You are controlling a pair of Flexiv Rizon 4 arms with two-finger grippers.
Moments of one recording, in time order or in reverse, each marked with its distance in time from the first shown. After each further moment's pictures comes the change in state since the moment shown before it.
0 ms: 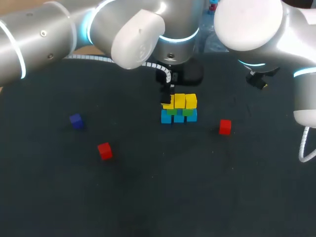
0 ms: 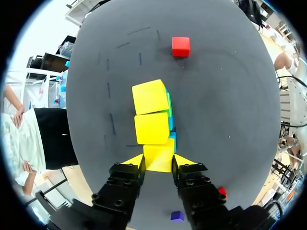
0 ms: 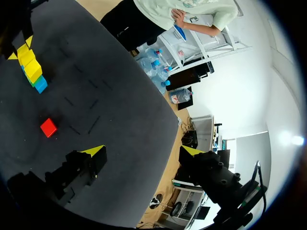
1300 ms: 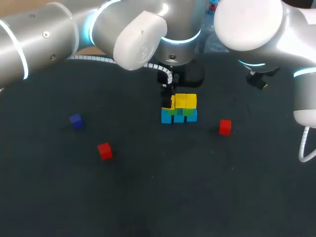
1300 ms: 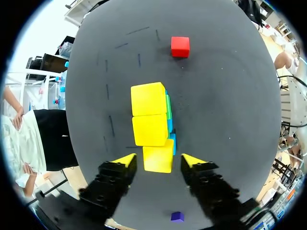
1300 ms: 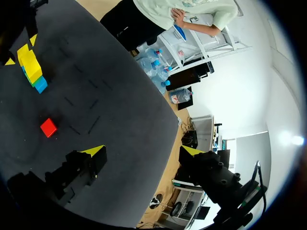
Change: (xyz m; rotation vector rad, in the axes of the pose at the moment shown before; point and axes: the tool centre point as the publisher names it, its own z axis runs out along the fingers) left arm -0.003 -0.001 0.002 0.000 0.004 0.005; right arm 0.000 0.000 0.000 0.000 0.000 0.000
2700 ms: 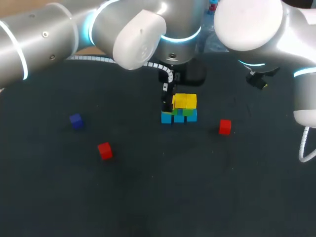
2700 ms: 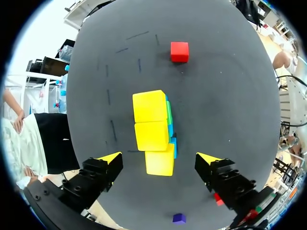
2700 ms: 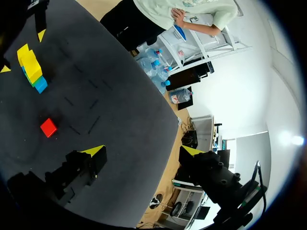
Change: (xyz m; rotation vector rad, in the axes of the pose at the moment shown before) left arm -0.006 0.002 -0.003 -0.005 -0.025 0.015; right arm 0.000 0.000 0.000 0.000 0.000 0.000
